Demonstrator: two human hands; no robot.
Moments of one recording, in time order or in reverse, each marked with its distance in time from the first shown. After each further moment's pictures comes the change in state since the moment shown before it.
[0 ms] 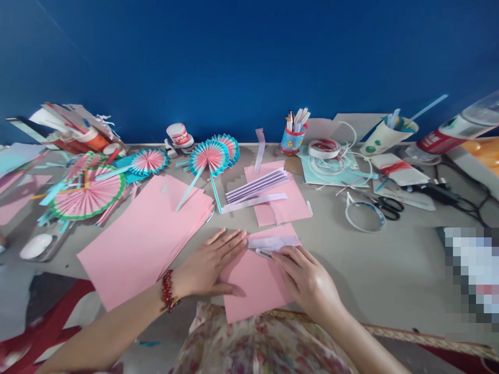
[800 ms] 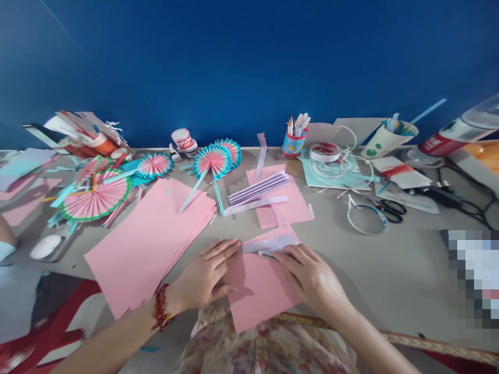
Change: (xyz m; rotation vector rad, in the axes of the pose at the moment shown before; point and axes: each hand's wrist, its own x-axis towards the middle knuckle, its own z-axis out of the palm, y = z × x) left_hand -0.022 0.012 -0.002 -0.054 0.104 -0.015; right_hand 0.007 0.007 -0.005 -0.039 -0.047 -0.027
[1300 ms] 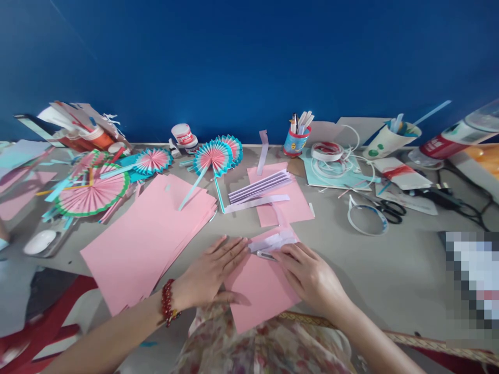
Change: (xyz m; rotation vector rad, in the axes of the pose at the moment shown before) left_hand 0.010 0.005 0.010 0.068 -0.042 0.011; right_hand 0.004 0.002 -0.003 0.002 -0.051 -0.043
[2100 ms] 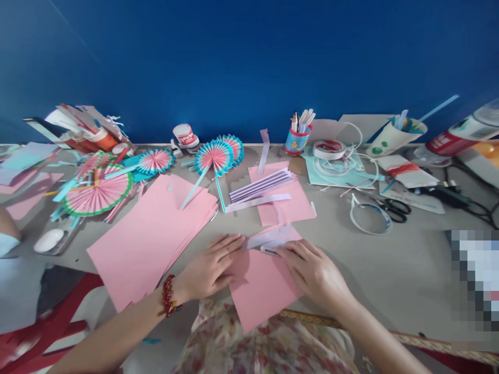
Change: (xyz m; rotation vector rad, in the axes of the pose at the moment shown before) left_hand -0.005 -0.008 -0.003 -0.163 0.026 -0.039; right_hand -0.001 0.007 -0.002 -0.061 0.044 -0.019
